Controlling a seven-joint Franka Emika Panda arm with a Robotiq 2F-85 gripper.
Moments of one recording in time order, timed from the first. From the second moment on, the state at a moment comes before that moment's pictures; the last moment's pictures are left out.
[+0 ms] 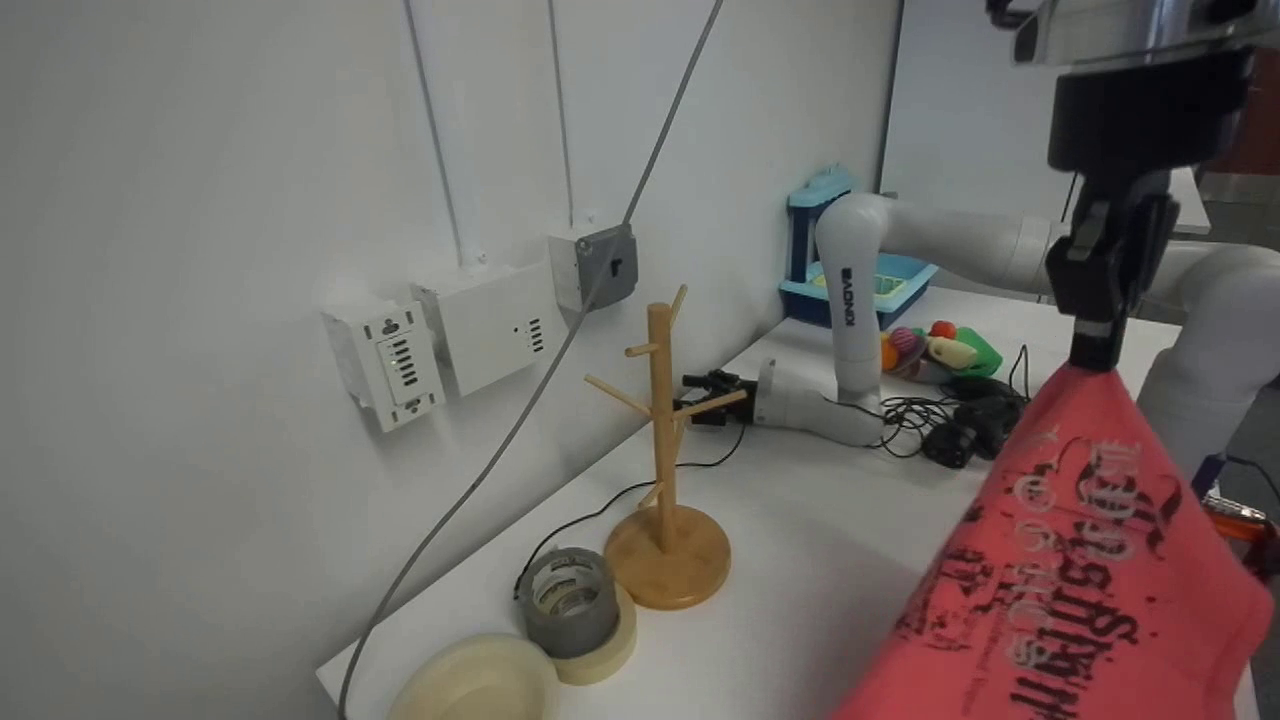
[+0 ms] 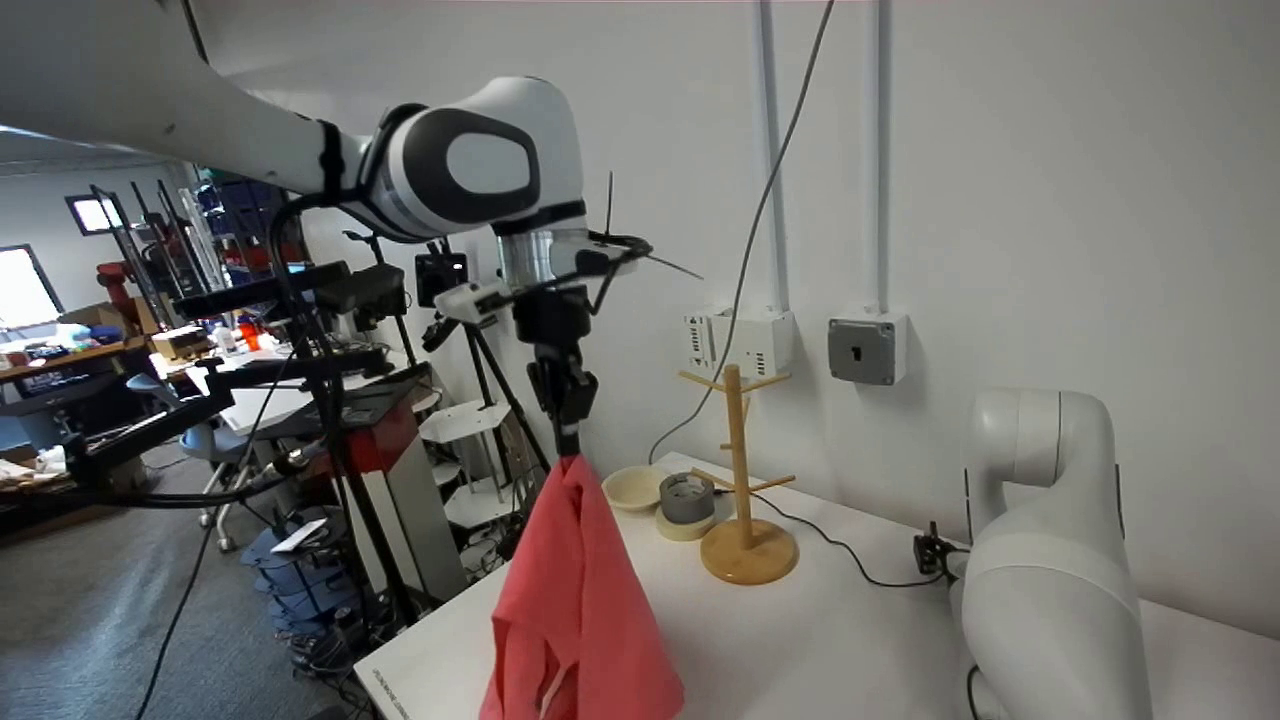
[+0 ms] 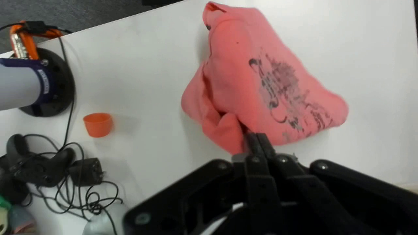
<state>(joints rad) 0.07 -0.07 0.07 -2.04 -0.05 1.86 0.21</state>
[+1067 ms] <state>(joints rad) 0.16 -0.19 0.30 -1.63 -0.43 1.56 0.46</state>
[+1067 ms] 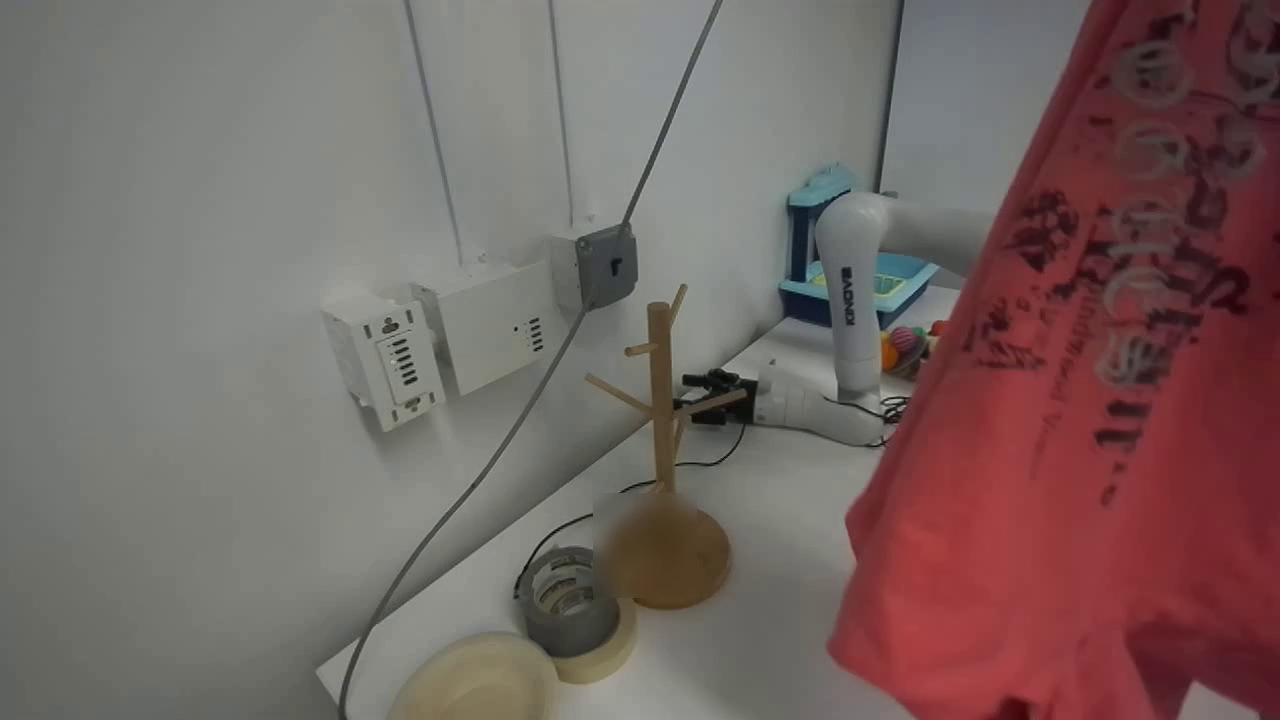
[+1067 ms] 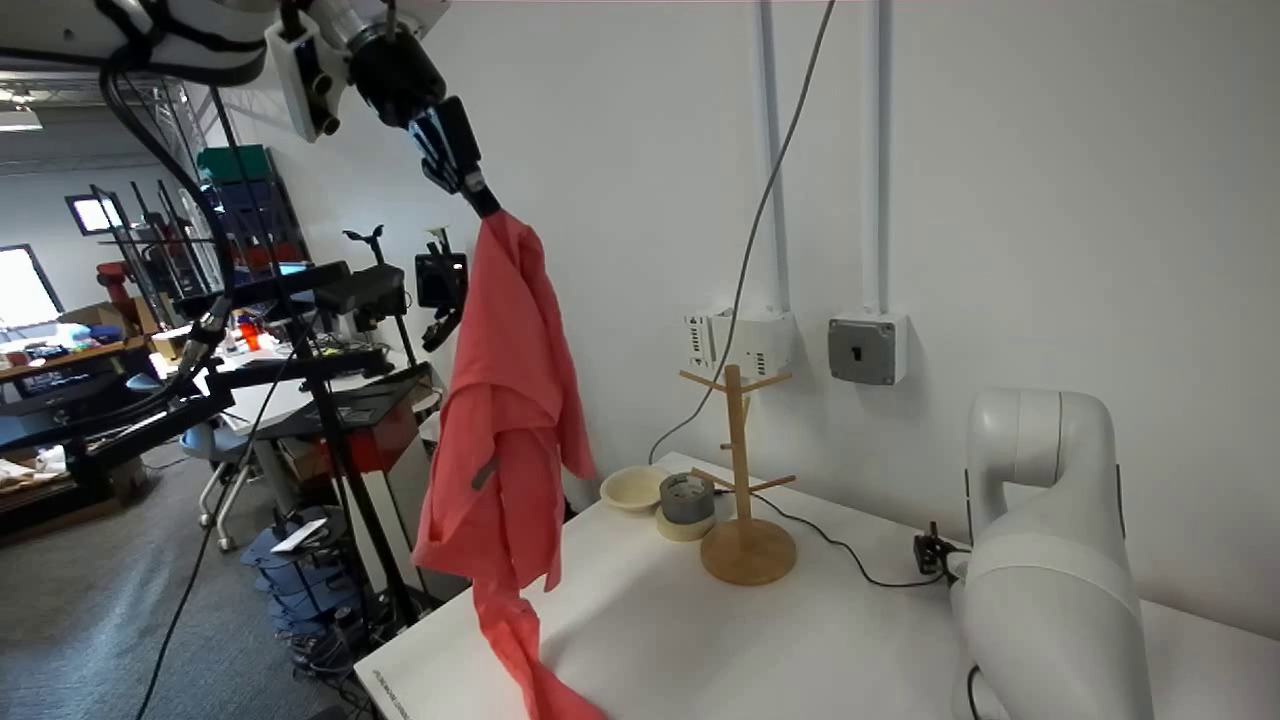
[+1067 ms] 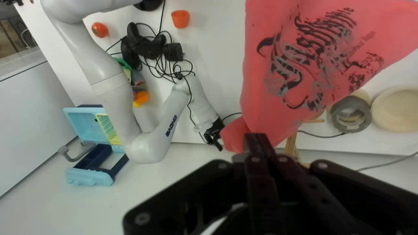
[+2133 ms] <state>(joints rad) 0.16 -0.08 0.30 -1.60 -0.50 1.50 0.52</state>
